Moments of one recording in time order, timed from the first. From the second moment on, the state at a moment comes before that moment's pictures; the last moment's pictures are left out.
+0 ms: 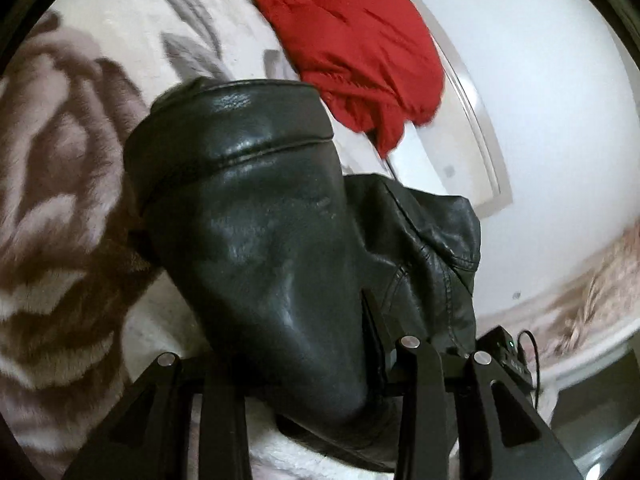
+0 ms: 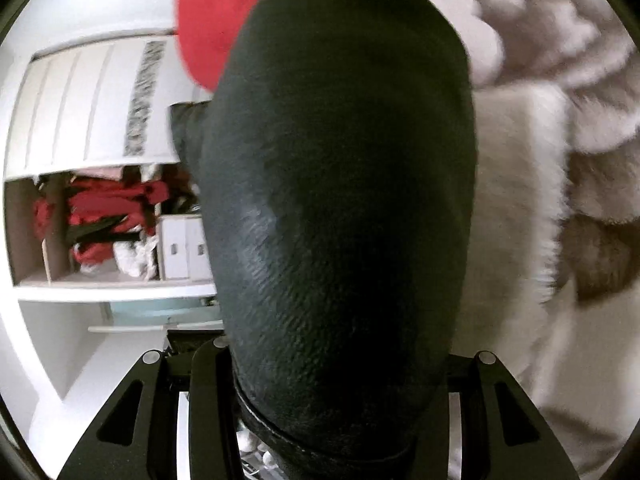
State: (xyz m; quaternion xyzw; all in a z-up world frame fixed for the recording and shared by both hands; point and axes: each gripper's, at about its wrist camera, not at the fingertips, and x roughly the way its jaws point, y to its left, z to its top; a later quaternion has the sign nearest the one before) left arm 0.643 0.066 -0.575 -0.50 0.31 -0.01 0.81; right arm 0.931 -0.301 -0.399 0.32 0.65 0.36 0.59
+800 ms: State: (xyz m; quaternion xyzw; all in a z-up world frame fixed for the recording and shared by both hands) left arm 0.571 0.022 -0.424 -0.07 0.46 0.09 0.88; right arm 0.724 -0.270 -0.293 -0.05 0.56 0.00 0.83
